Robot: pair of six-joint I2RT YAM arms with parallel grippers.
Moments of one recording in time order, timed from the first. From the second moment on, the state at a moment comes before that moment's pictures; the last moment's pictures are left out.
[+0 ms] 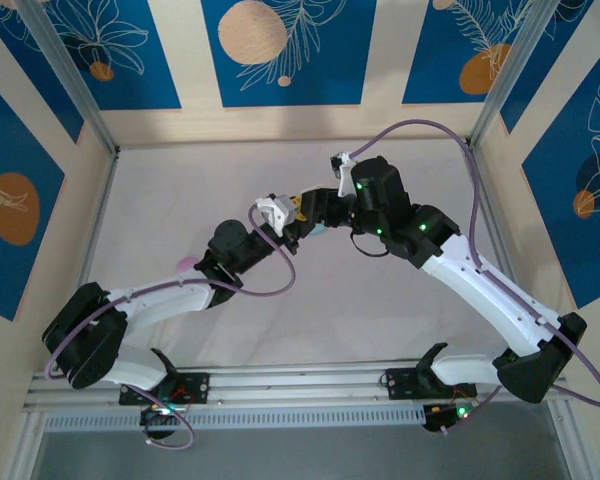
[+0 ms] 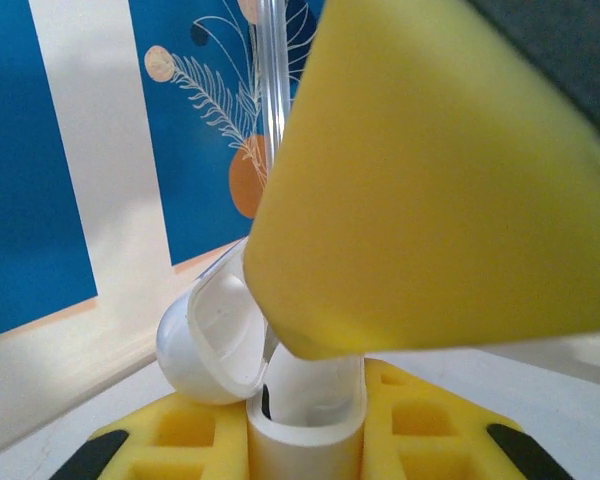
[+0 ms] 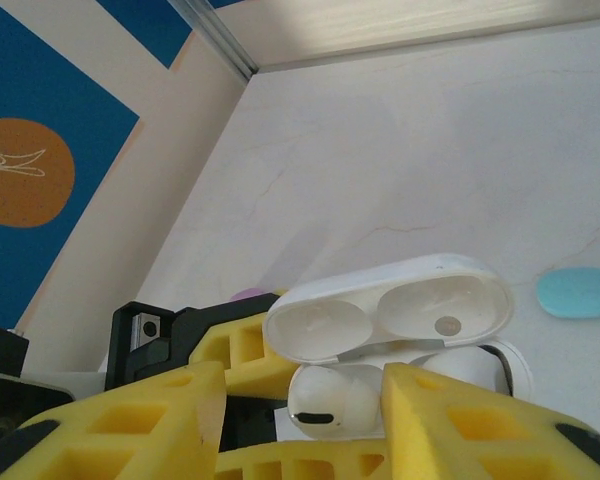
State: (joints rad) left arm -0.81 1.40 0.75 0.83 0.10 0.02; right arm 0.73 1.25 1.38 -0.61 -0.06 0.58
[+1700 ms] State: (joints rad) left arm -0.82 1.34 0.75 0.68 0.17 0.16; right arm 0.44 1.42 1.62 -1.02 -0.45 0.41
